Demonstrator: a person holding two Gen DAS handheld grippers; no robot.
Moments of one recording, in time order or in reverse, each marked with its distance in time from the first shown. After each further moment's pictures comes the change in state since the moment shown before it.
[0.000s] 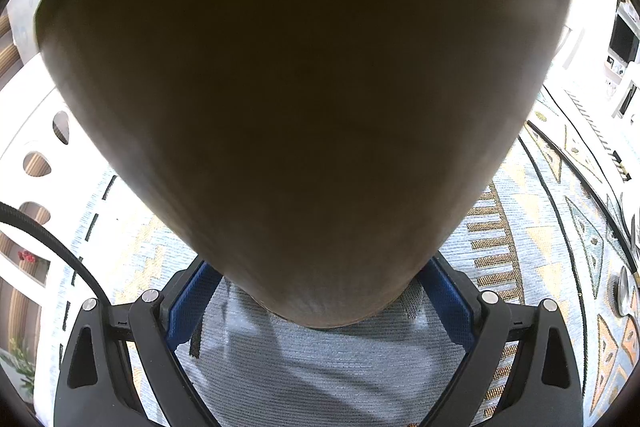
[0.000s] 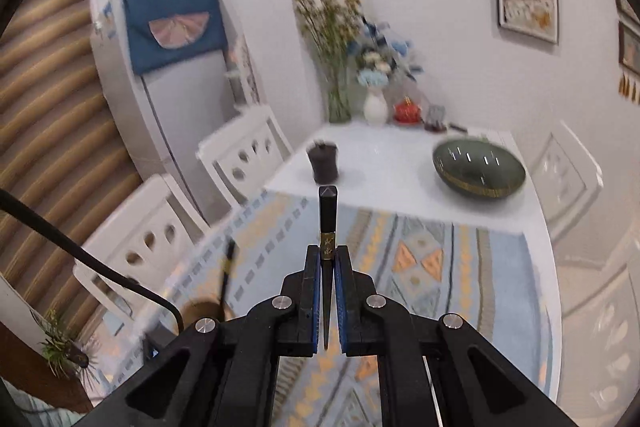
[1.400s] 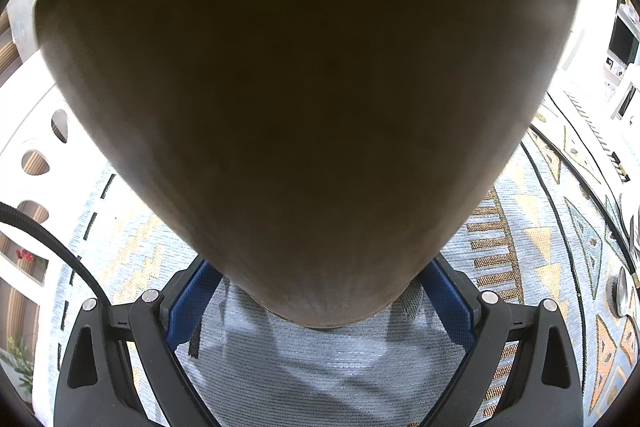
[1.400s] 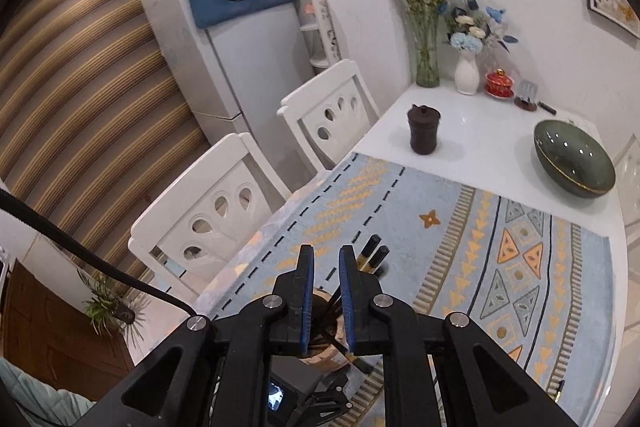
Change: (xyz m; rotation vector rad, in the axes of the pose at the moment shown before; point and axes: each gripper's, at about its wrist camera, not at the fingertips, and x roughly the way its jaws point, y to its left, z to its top) left arm 0.002 0.002 0.000 -0.002 0.002 -0.002; right arm 0.070 0.072 -0.005 -0.030 0.189 0.211
